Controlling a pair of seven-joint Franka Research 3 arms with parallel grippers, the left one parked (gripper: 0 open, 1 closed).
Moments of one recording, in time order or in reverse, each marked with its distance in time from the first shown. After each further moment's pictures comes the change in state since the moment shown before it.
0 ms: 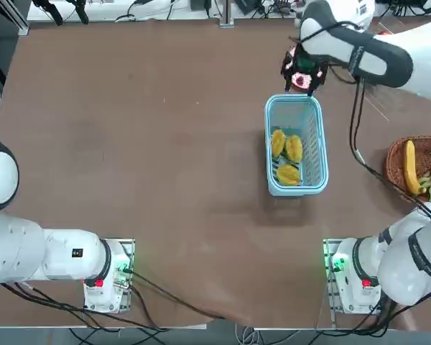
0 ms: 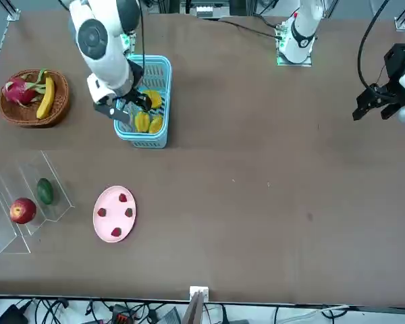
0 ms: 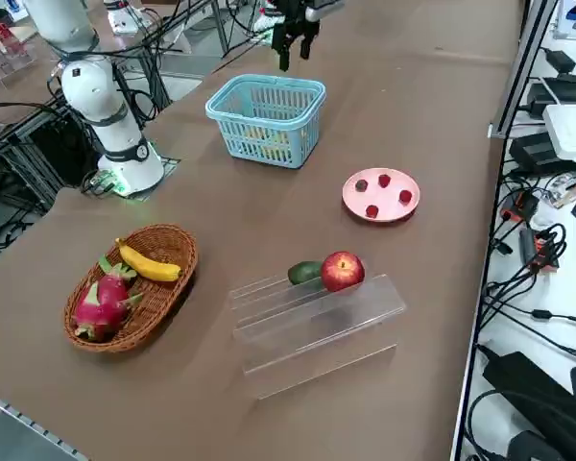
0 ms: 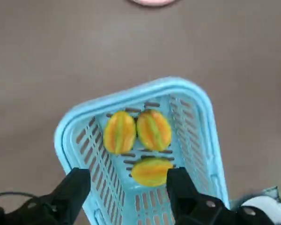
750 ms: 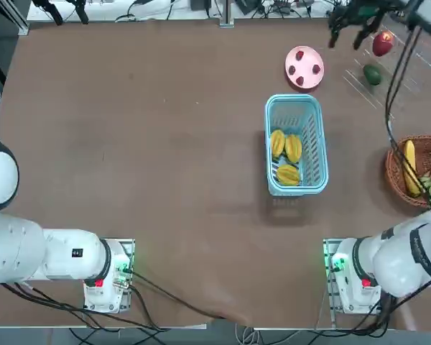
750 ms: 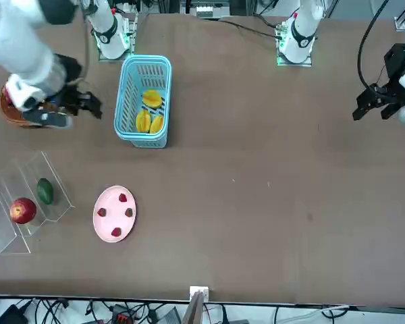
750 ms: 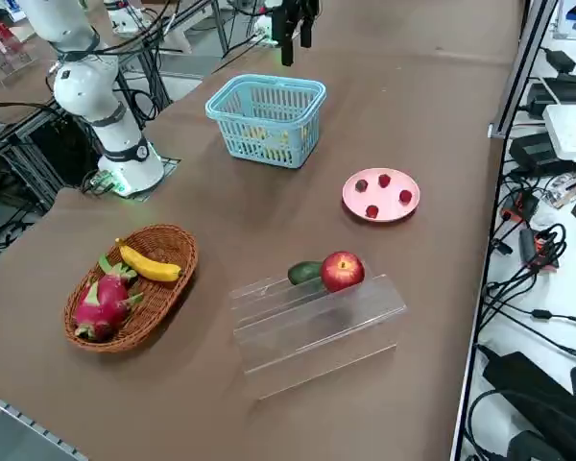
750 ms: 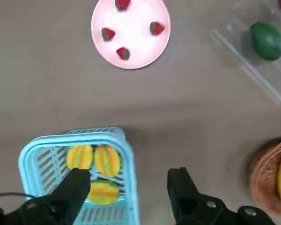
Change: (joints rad) arm -0.283 -0.044 -0.020 0.152 -0.017 -0.117 -0.511
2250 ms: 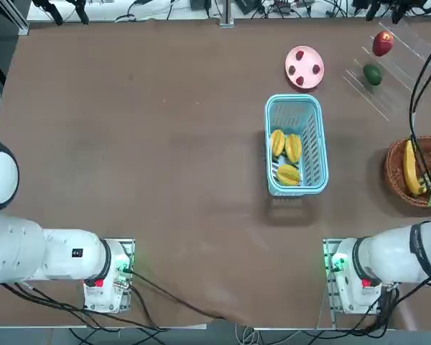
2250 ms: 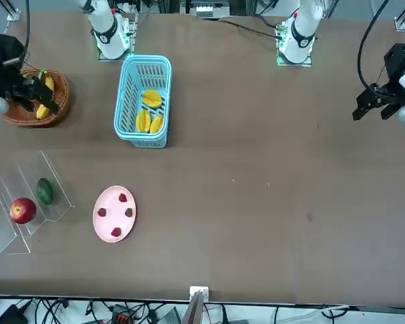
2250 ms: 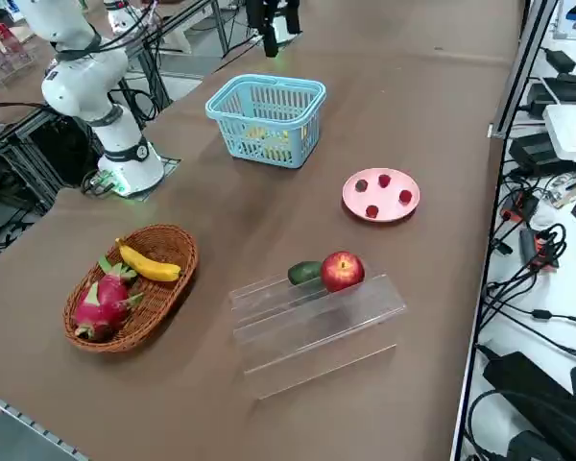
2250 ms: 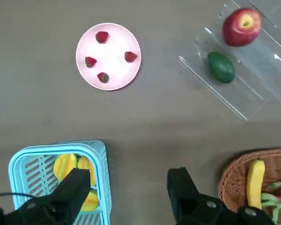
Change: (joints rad) arm -0.355 -0.041 0.189 0.090 0.013 -0.056 -0.149
